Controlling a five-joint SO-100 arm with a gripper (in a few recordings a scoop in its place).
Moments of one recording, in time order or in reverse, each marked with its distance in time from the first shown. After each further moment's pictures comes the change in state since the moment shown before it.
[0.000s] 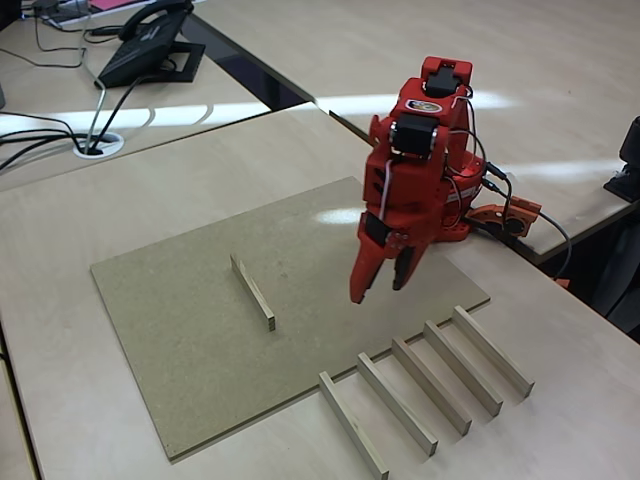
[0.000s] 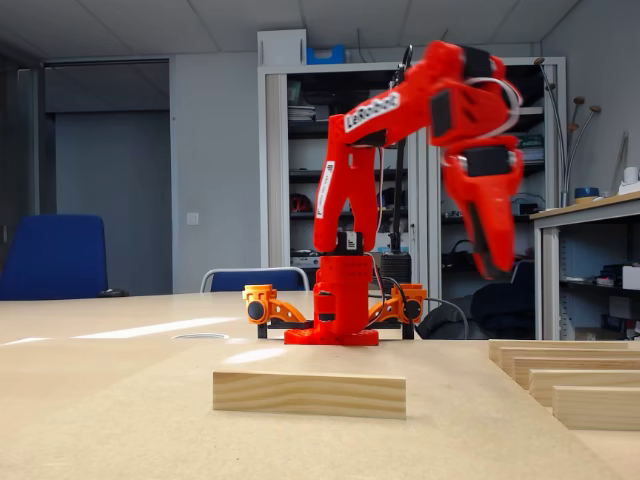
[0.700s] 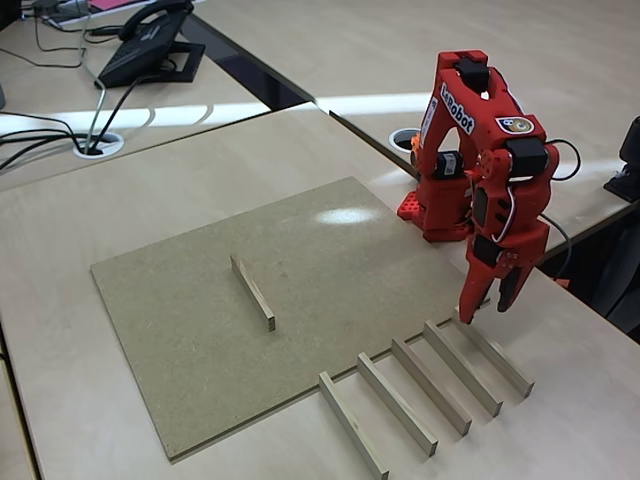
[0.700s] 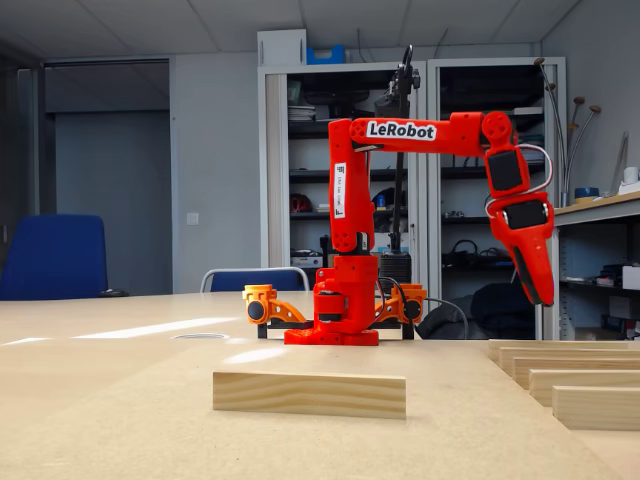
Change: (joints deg) arm -26.2 11.8 28.0 -23.0 30.2
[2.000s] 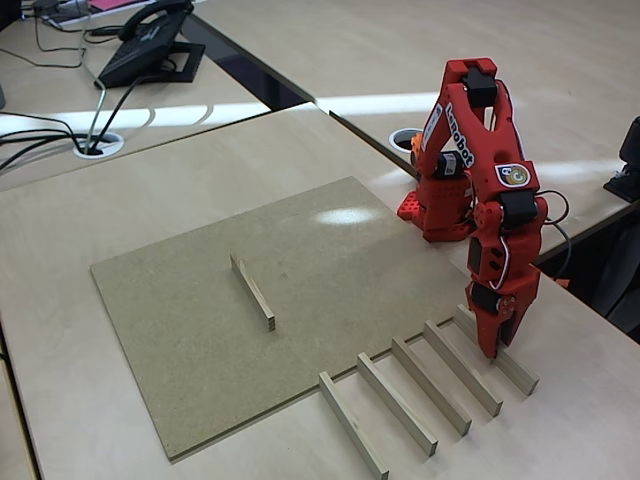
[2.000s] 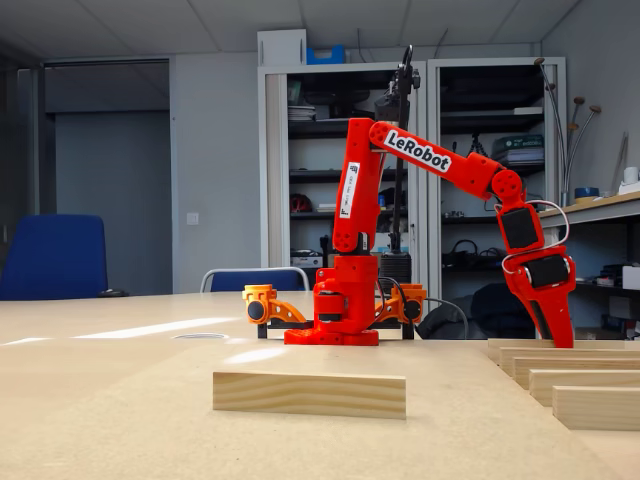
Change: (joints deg) arm -0.2 -10.9 8.5 -22.4 -6.2
